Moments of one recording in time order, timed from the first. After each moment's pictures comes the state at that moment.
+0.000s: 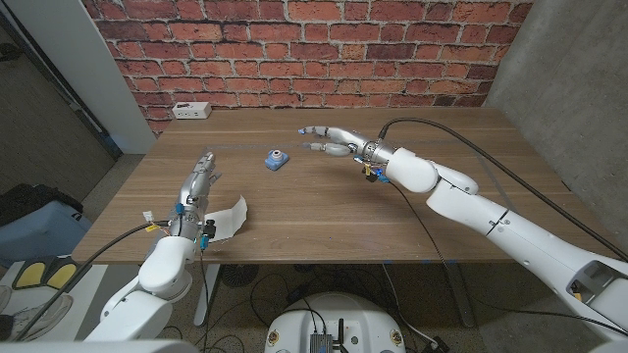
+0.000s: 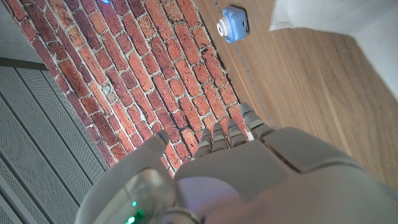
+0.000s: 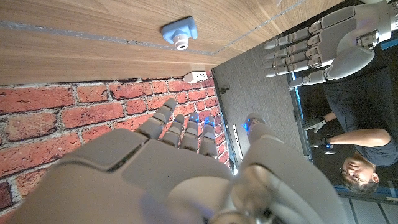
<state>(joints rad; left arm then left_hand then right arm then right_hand) 1.55 0.61 0.02 -1.99 -0.39 -0.20 0.40 0.24 0.13 0.45 0.12 0.21 -0.02 0.07 0.19 0.17 -0.02 0.06 0.22 0.18 -0.04 0.05 0.19 0.17 -0.02 0.06 0.51 0.18 -0.69 -0.68 -0.70 -1.83 -0.23 0.11 0.13 0.35 0.18 0.41 -0.06 0.18 0.17 -0.05 0.19 0.18 0.15 -0.01 0.20 0.19 0.04 -0.04 0.20 0.19 0.19 -0.04 0.21 0.17</state>
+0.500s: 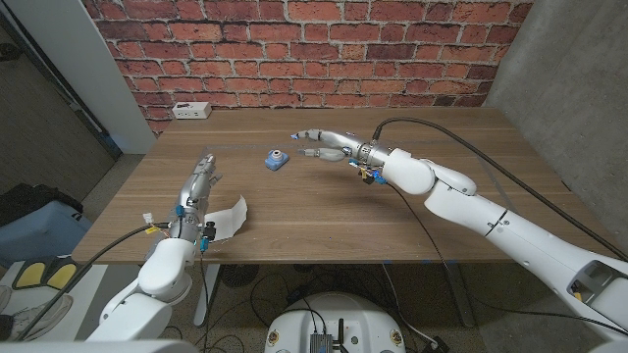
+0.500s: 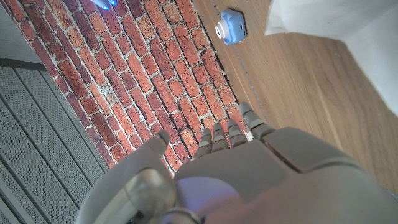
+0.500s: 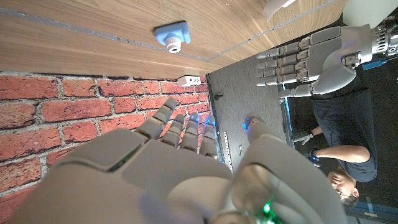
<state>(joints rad) 1.57 0.61 0.01 -1.99 -0.38 -0.21 0.40 0.24 0.13 0.44 0.12 0.21 -0.02 0.08 0.19 0.17 -0.02 0.06 0.22 0.18 -0.04 0.05 0.19 0.17 -0.01 0.06 0.51 0.18 -0.69 -0.68 -0.72 -1.87 -0.31 0.11 0.15 0.36 0.18 0.42 -0.06 0.18 0.18 -0.06 0.19 0.18 0.16 -0.02 0.20 0.19 0.05 -0.04 0.20 0.19 0.19 -0.04 0.21 0.17</state>
